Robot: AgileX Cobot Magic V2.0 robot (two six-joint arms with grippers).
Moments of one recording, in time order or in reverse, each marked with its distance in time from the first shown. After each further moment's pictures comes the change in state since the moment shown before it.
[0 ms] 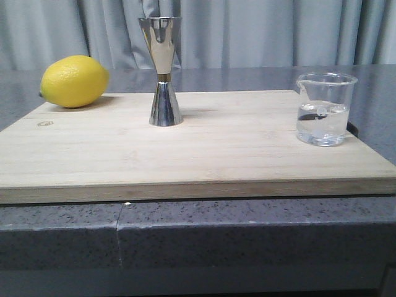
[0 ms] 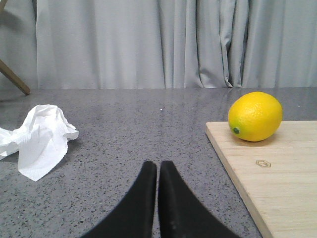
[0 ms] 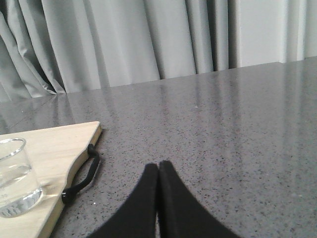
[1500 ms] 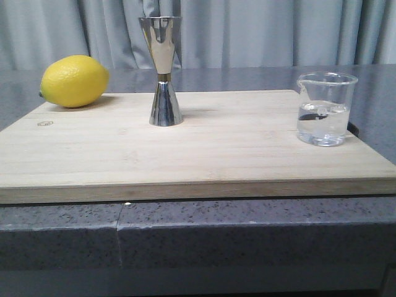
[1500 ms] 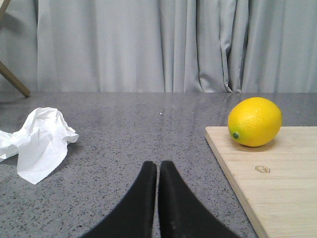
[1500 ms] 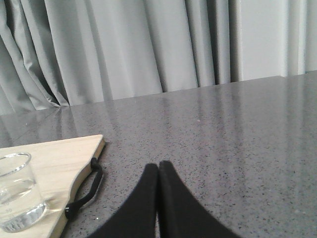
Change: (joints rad) left arm 0.000 0.000 0.000 -0.015 -0.016 0.000; right arm 0.000 0.000 0.000 0.000 -0.048 0.000
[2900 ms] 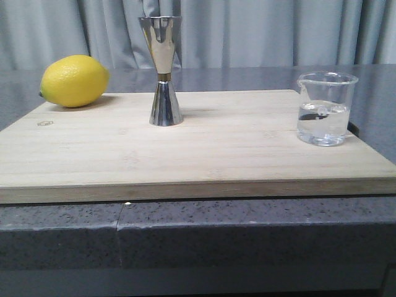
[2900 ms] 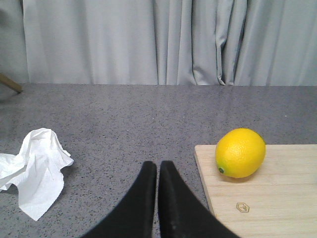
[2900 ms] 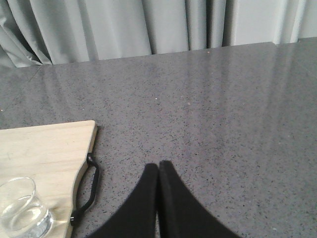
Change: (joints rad) left arm 0.000 0.362 -0.514 -0.016 0.337 0.000; right arm 0.000 0.395 -0.537 -0.018 0.442 -0.032
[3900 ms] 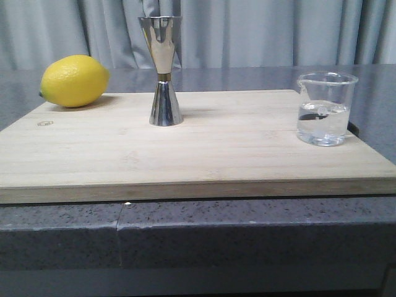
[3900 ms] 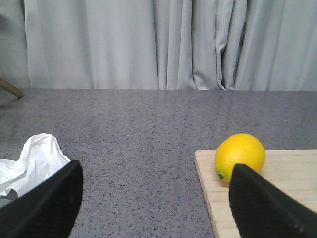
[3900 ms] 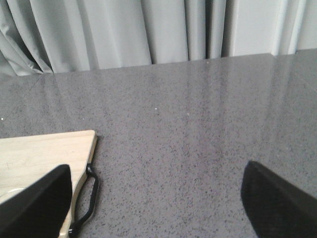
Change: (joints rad) left arm 0.000 0.000 0.000 -0.006 -0.021 0.000; right arm 0.000 0.000 0.000 -0.016 -0.040 -0.002
